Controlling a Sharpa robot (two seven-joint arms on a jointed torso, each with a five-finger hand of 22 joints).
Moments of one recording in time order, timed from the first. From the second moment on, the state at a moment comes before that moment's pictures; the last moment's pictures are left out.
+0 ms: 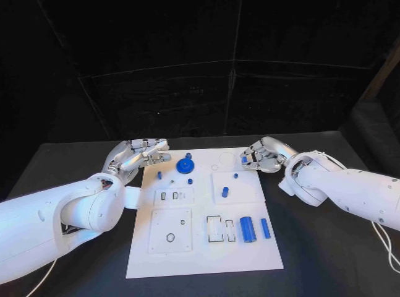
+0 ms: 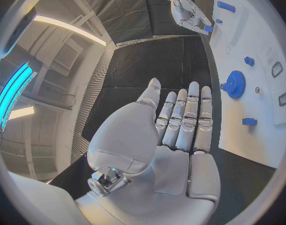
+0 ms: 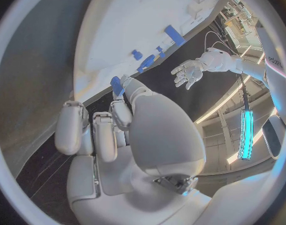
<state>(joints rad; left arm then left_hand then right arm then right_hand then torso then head) 1.20 -0.87 -0.08 1.60 0.03 -0.43 0.47 1.37 0.11 -0.08 -0.01 0.05 0.91 0.22 0.13 0.07 0.96 0.18 0.14 0.07 1.03 0.14 0.18 0.17 0.17 0.84 0.26 0.19 0.07 1.15 -0.85 0.00 1.36 -1.11 -0.42 0.07 1.44 -0.03 0.25 0.08 0.23 1.05 0.13 0.15 0.08 1.34 0.04 1.22 1.20 1.47 -0.03 1.52 1.31 0.09 1.40 0.08 1.41 1.18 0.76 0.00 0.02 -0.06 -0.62</state>
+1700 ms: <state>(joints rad) 1.21 -0.86 -0.08 1.54 0.05 -0.43 0.46 1.37 0.11 -0.08 -0.01 0.05 0.91 0.22 0.13 0.07 0.96 0.18 0.14 0.07 1.03 0.14 0.18 0.17 0.17 0.84 0.26 0.19 0.07 1.12 -0.52 0.00 1.47 -1.35 -0.35 -0.33 1.42 -0.02 0.26 0.09 0.23 1.04 0.13 0.14 0.07 1.33 0.04 1.20 1.19 1.47 -0.03 1.52 1.31 0.09 1.40 0.08 1.41 1.19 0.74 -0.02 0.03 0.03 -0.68</state>
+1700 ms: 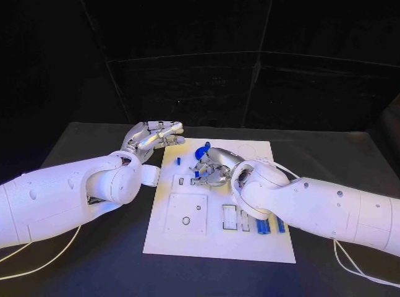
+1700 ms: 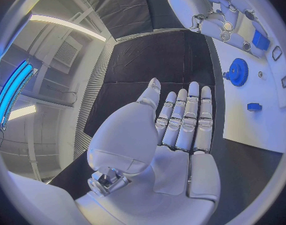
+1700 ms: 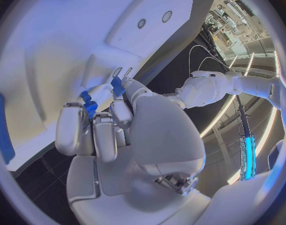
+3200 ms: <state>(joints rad) 1.21 -0.85 -0.08 1.53 0.05 -0.43 0.46 1.37 0.11 -0.08 -0.01 0.05 0.91 0.22 0.13 0.07 0.96 0.18 0.14 0.07 1.03 0.14 0.18 0.17 0.17 0.84 0.26 0.19 0.07 1.10 -0.51 0.00 1.46 -1.42 -0.31 -0.34 1.39 -0.05 0.26 0.09 0.22 1.04 0.13 0.12 0.07 1.32 0.04 1.19 1.17 1.47 -0.03 1.52 1.31 0.09 1.40 0.07 1.41 1.19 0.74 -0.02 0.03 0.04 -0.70</state>
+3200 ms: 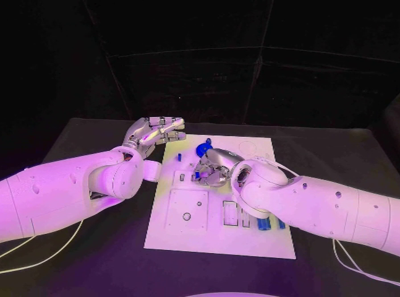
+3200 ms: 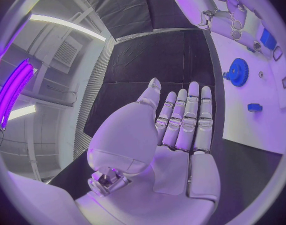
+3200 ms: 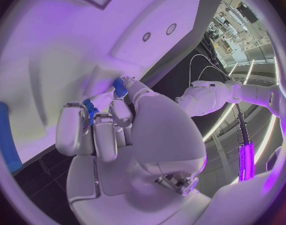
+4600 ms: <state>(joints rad) 1.21 -0.85 -0.08 1.53 0.06 -0.43 0.46 1.37 0.11 -0.08 -0.01 0.05 0.91 0.22 0.13 0.07 0.96 0.18 0.14 0.07 1.03 0.14 0.18 0.17 0.17 0.84 0.26 0.19 0.07 1.10 -0.51 0.00 1.47 -1.46 -0.30 -0.37 1.35 -0.09 0.25 0.09 0.20 0.96 0.16 0.07 0.06 1.29 0.07 1.13 1.13 1.46 -0.02 1.52 1.31 0.09 1.40 0.08 1.41 1.19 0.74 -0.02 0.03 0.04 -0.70</state>
